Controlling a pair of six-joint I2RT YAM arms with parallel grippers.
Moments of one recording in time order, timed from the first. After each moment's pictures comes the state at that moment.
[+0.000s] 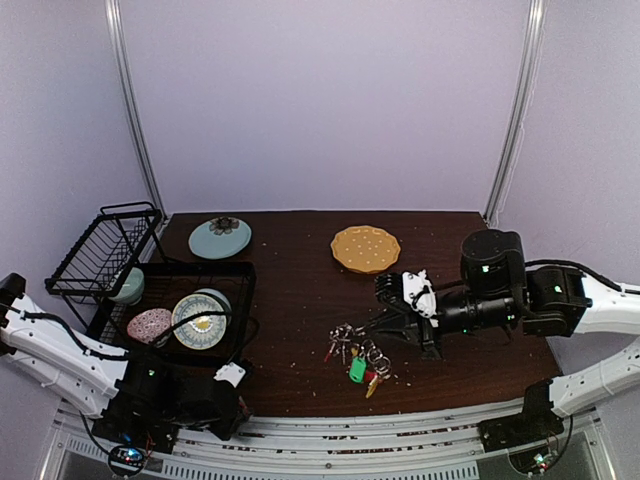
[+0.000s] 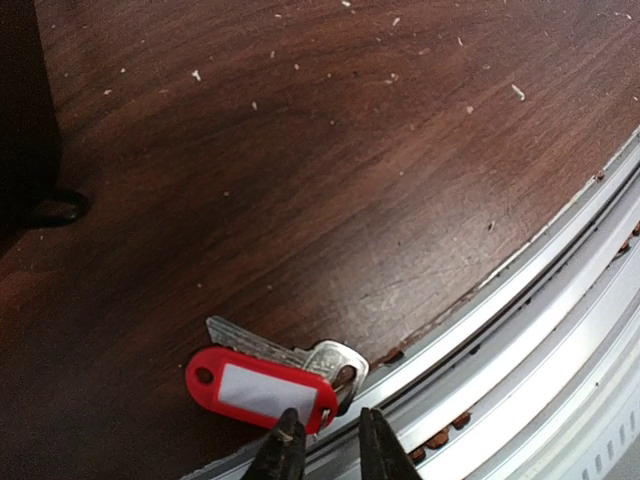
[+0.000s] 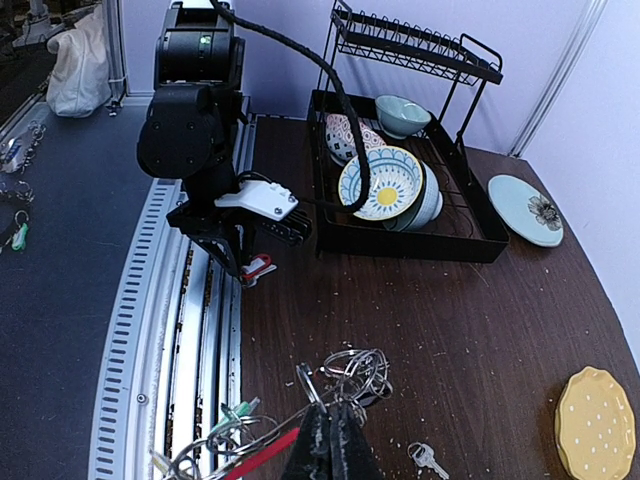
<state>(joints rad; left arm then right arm) -1.52 1.17 0.44 -0.39 -0.31 -0.94 1.17 1.03 0.92 -0.32 -0.19 -0.31</state>
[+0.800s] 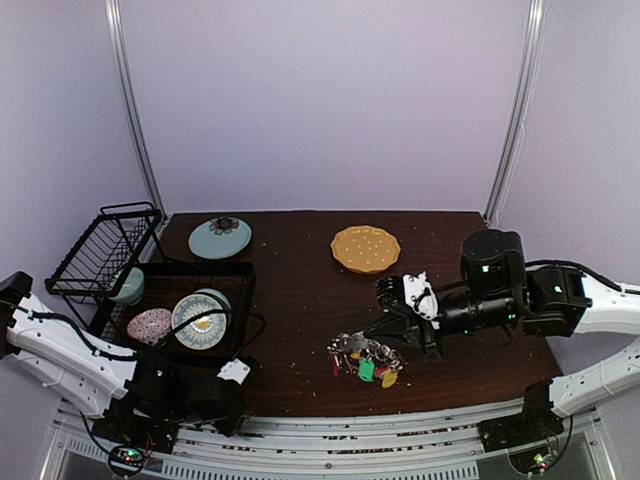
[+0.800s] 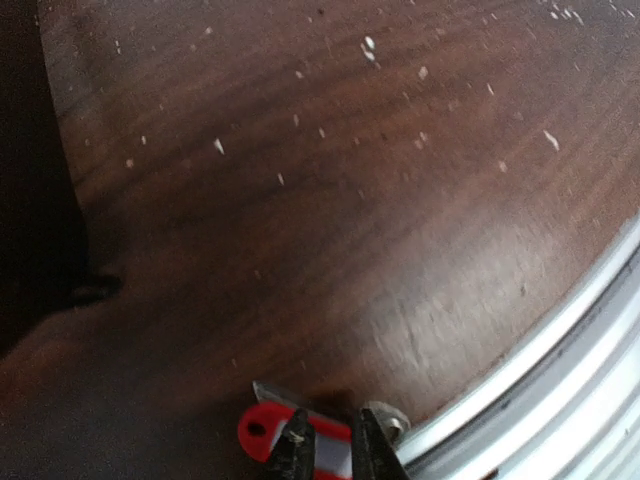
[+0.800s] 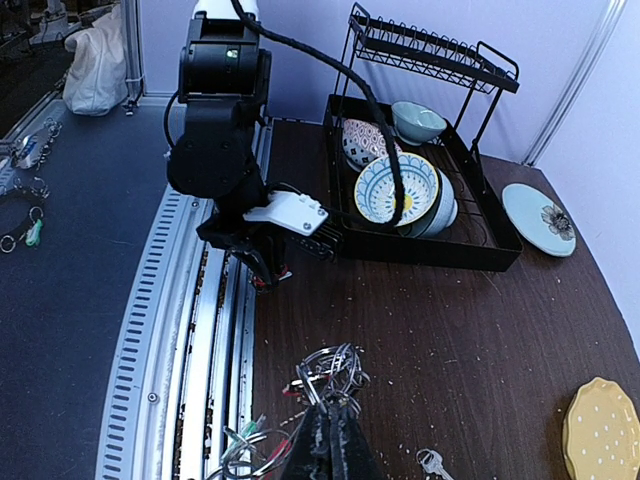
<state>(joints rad) -1.50 1.24 0.46 -0.36 -0.39 -0.85 1.17 1.03 0.92 -0.32 -0.24 -0.32</state>
